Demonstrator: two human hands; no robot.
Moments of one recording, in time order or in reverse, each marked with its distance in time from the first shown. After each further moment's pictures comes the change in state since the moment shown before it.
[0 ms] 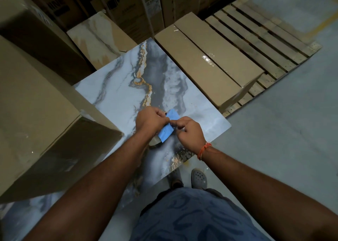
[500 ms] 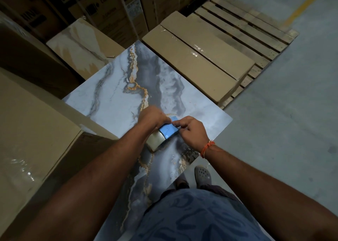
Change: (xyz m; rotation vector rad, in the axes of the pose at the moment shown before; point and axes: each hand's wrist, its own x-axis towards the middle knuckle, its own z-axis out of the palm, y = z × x) left_hand 0.037 0.010 -0.014 0.190 -0.314 0.098; right_hand 0.008 -0.003 0.015 0.014 0.081 0.170
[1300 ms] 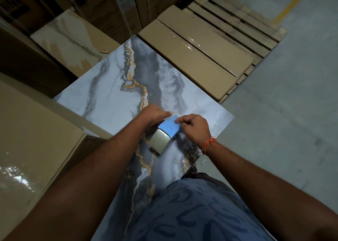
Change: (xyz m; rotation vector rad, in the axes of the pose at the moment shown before) left_hand 0.038 -0.028 -0.002 -0.328 -0.222 0.023; right_hand 0.014 -0.002 0.014 0.066 0.120 0.162
